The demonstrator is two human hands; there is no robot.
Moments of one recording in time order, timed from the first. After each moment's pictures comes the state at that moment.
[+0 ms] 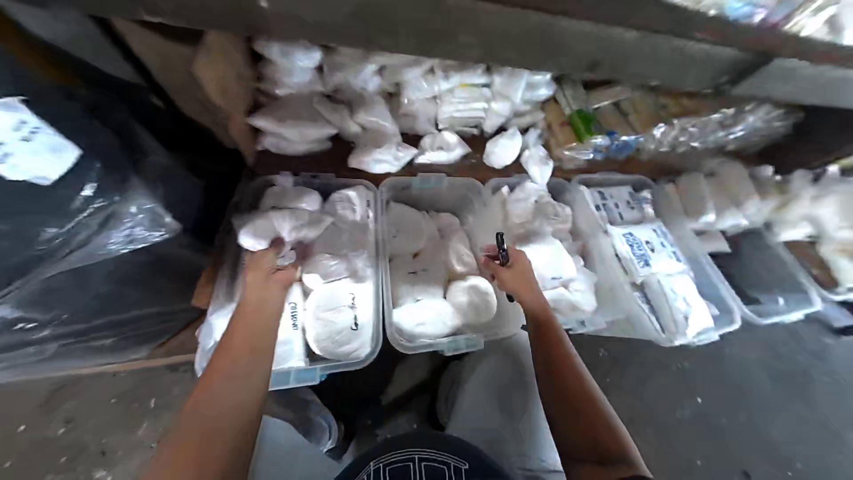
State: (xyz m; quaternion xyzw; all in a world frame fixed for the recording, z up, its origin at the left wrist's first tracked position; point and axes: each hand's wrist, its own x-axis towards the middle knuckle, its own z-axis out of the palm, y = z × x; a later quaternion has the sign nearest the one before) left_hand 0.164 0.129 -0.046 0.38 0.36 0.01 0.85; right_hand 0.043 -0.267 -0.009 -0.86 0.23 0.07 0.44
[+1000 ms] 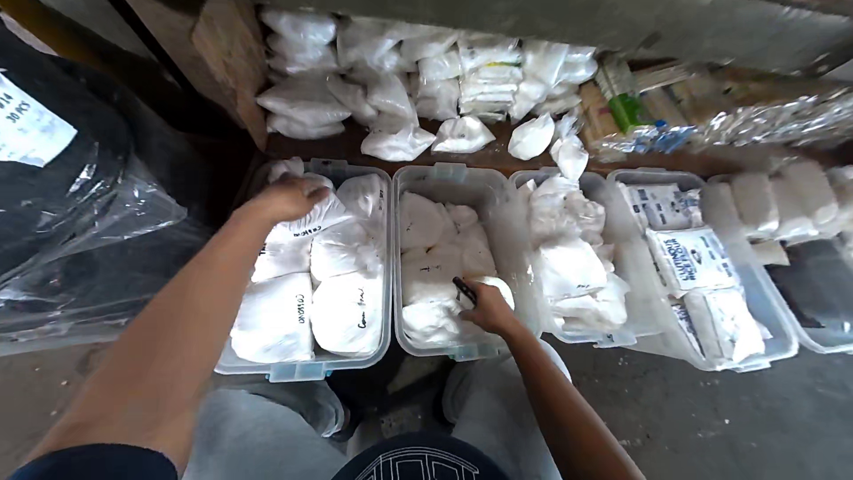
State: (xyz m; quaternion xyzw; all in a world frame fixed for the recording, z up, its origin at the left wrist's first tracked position) left_hand 0.262 0.145 -0.003 0.95 -0.16 -0.19 0.19; right_hand 0.033 -0.213 -0.053 -0.90 0.10 0.31 0.29
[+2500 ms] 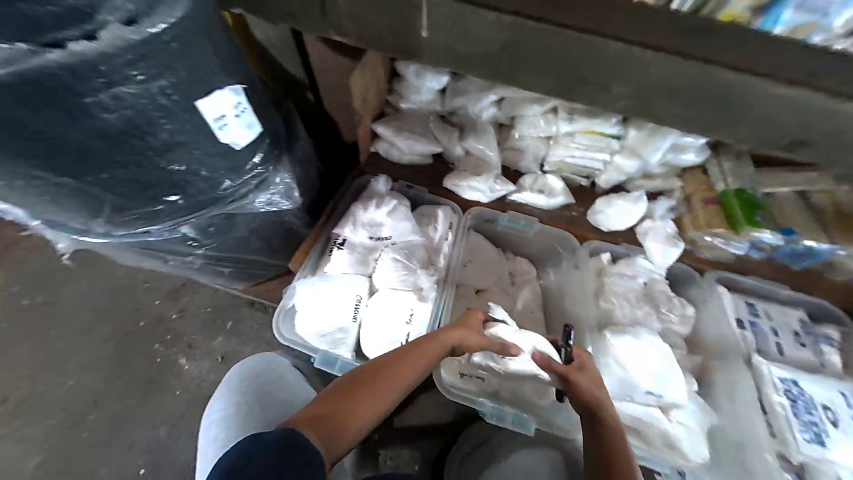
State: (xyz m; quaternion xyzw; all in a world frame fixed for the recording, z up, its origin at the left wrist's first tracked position) left_hand 0.092 -0.032 -0.067 0.63 -0.10 -0.41 0.65; right_hand 0.022 -0.261 -0.049 -0.78 0.18 0.11 0.59
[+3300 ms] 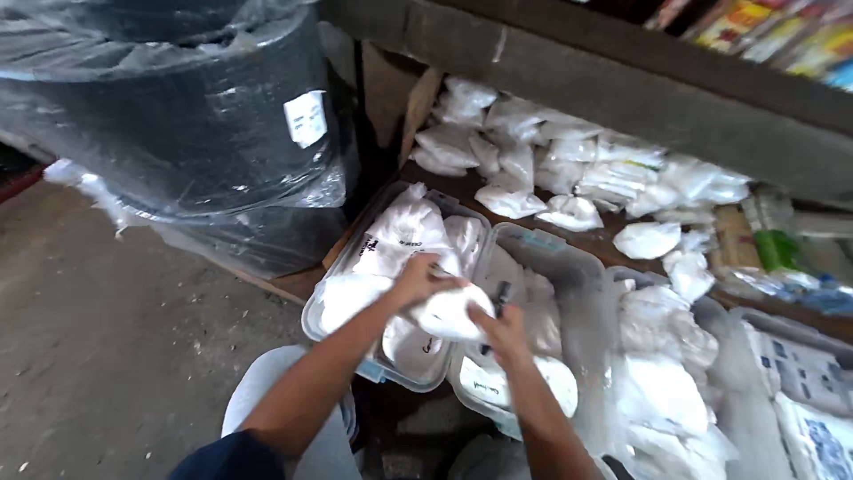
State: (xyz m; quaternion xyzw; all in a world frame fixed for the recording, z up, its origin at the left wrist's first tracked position) left_hand 0.127 0.108 0.003 0.82 -0.03 -0.14 0.55; right_hand 0.077 -0.093 -0.013 -0.74 0.07 0.10 0.66
